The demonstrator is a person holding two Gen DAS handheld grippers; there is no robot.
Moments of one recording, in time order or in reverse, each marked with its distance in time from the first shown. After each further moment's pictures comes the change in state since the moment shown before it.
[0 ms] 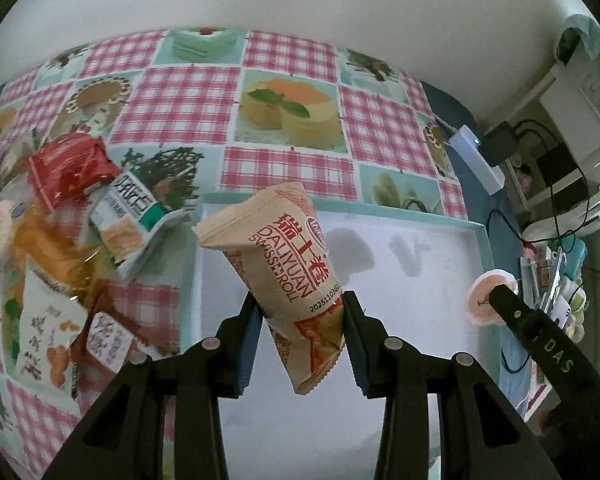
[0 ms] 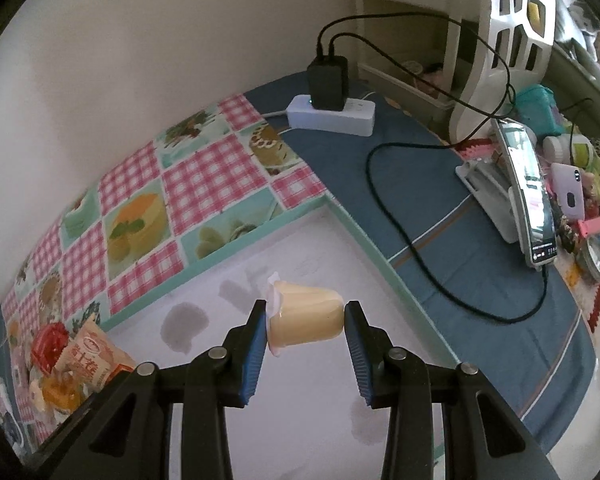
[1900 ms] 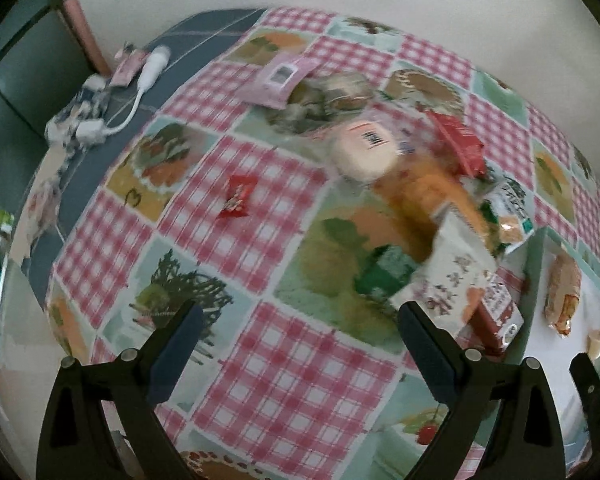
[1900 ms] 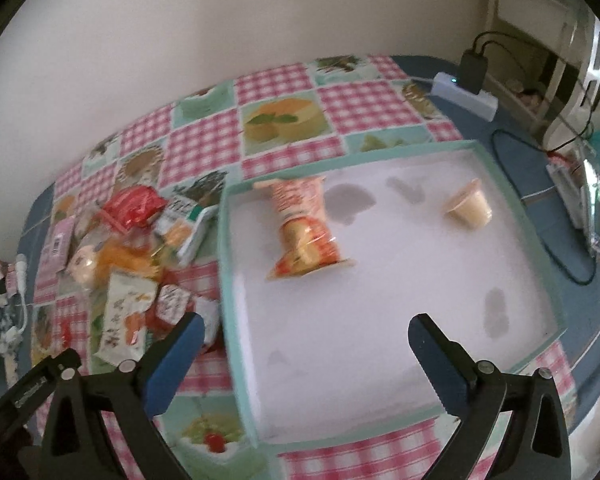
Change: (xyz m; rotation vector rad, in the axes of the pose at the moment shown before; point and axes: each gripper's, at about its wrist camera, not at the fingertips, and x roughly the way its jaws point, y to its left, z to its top) left arm -0.093 0.215 -0.088 -0.420 -0.046 0.451; right arm -0.042 0.110 -0.111 -0.284 0.086 0.166
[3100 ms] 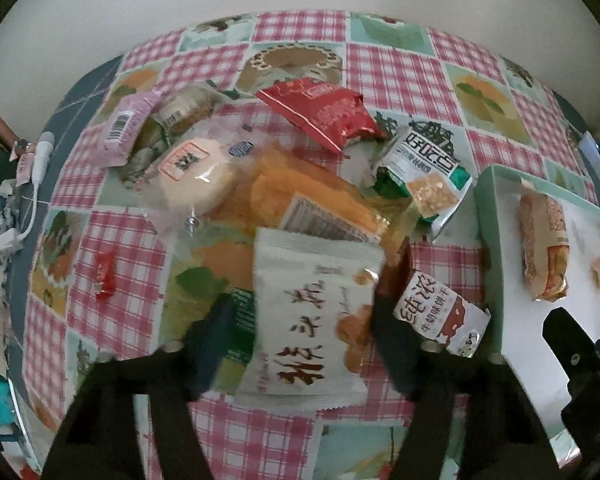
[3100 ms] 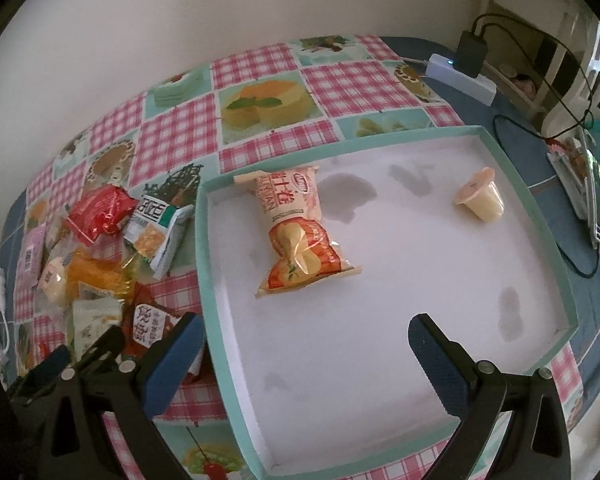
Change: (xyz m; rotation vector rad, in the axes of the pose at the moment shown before) left arm 0.035 -0.098 0.017 0.370 -0.021 -0.090; right arm 0.034 0.002 0.017 0.041 0.049 -0.087
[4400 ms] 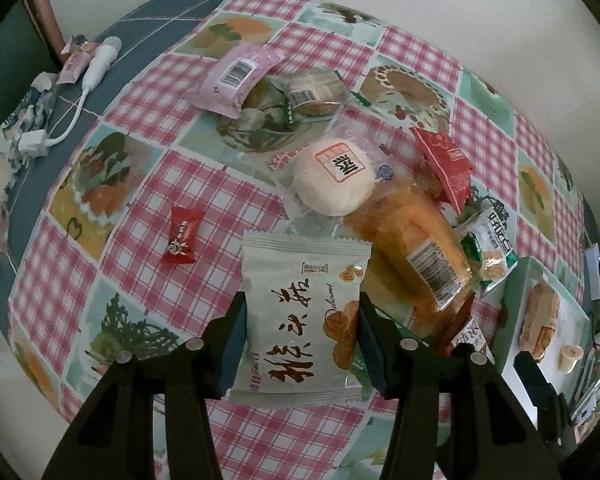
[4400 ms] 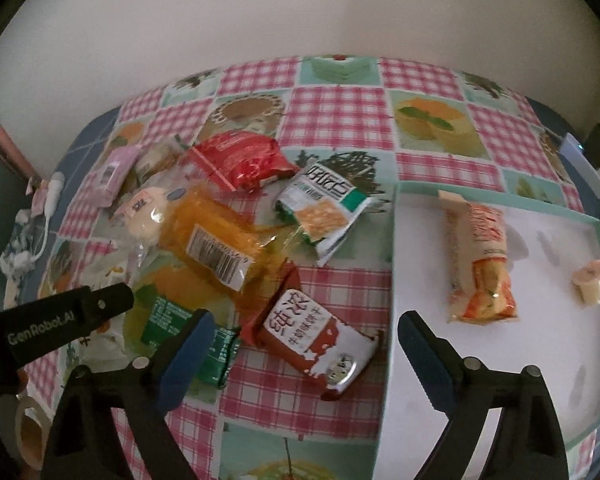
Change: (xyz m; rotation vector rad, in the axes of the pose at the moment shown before) left arm -0.016 0.096 0.002 -0.346 0.065 -0.068; right arm 0.010 0.106 -0.020 -0.360 -0.032 0.203
